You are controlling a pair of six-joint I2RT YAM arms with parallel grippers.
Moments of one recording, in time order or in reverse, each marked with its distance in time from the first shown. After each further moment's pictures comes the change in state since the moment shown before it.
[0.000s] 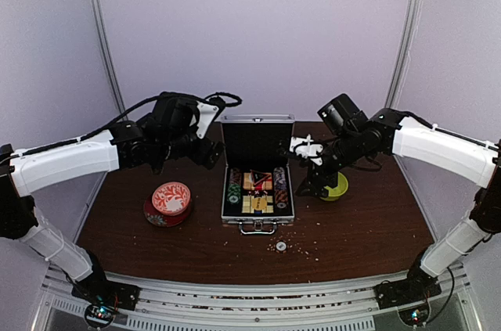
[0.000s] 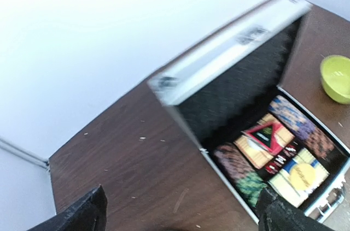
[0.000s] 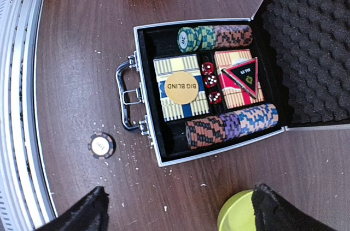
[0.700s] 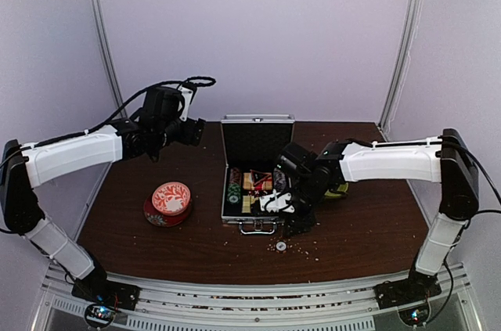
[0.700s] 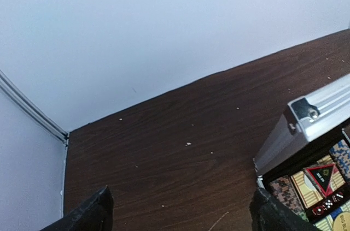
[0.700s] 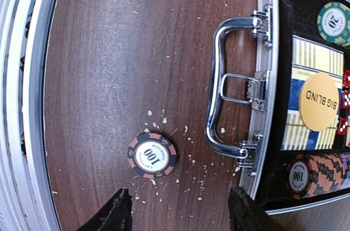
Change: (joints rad) left arm 0.203 0.052 -0.033 0.185 -0.085 -0.092; right arm 0.195 0.275 -0.039 0.000 0.013 -0.131
